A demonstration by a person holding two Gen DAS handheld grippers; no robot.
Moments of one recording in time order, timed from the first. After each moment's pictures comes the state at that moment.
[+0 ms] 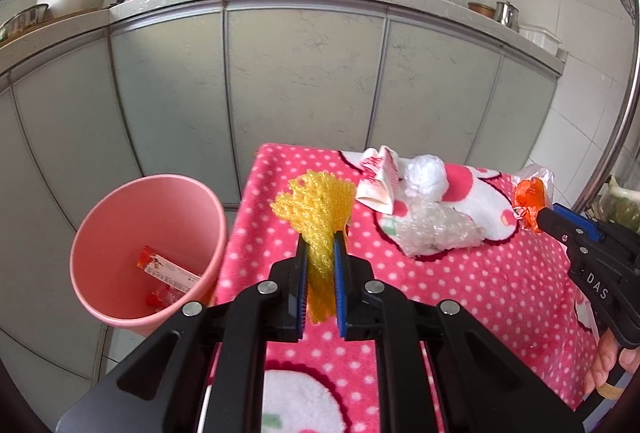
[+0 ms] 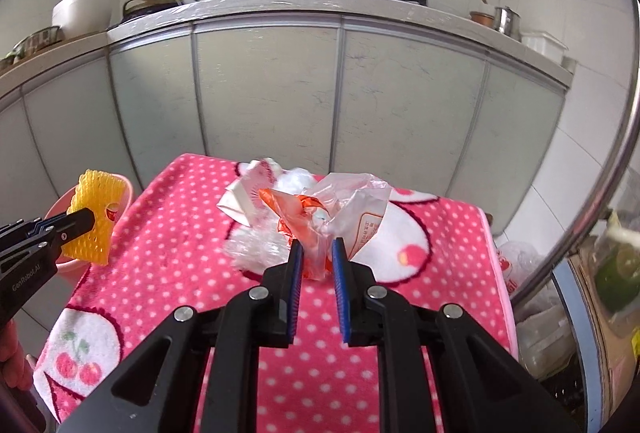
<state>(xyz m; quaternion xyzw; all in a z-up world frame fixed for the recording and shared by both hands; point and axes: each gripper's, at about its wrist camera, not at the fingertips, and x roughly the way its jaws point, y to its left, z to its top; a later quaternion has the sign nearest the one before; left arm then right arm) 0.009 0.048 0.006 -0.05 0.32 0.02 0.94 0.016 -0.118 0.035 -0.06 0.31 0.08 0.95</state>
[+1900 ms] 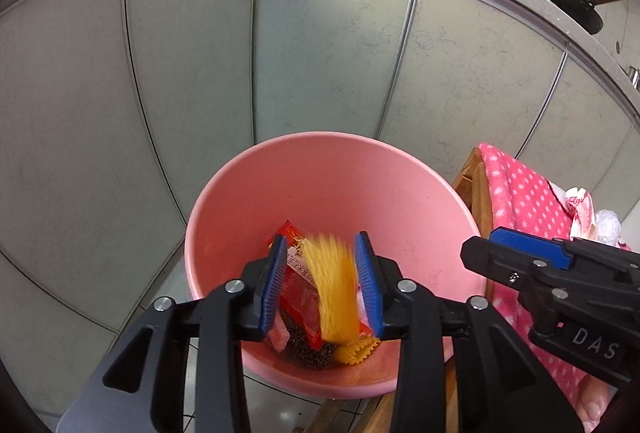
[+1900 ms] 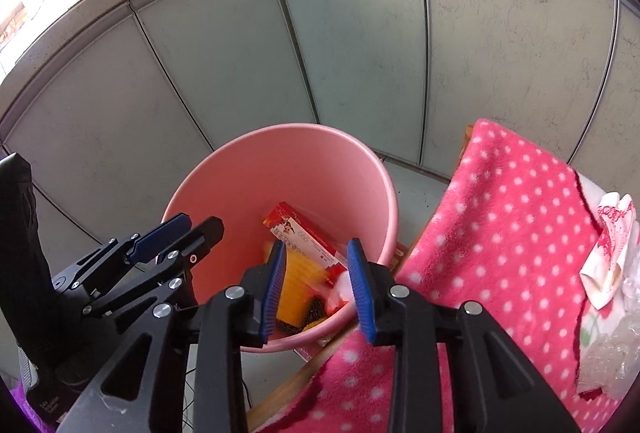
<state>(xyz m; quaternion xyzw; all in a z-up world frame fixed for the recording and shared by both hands) 0.027 0.228 -0.061 -0.15 0.35 0.19 0.90 0.097 0.145 -0.028 -0.06 0.44 0.37 0.82</state>
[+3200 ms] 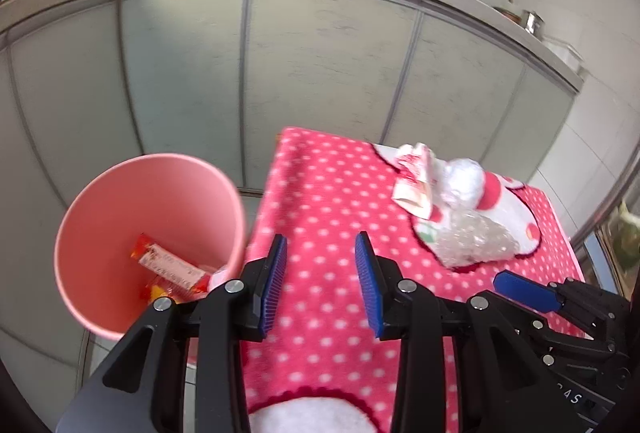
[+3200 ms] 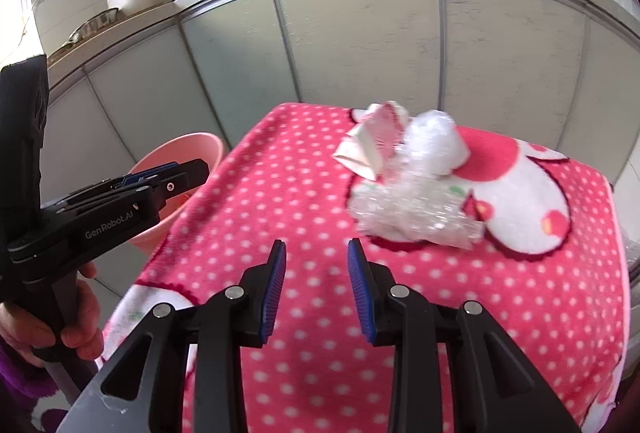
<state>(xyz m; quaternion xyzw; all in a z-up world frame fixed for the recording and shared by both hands) 0.039 0.077 -0.018 -0.09 0.35 0.01 0.93 0.039 -0.078 -0.011 0.00 0.39 0.24 0.89</state>
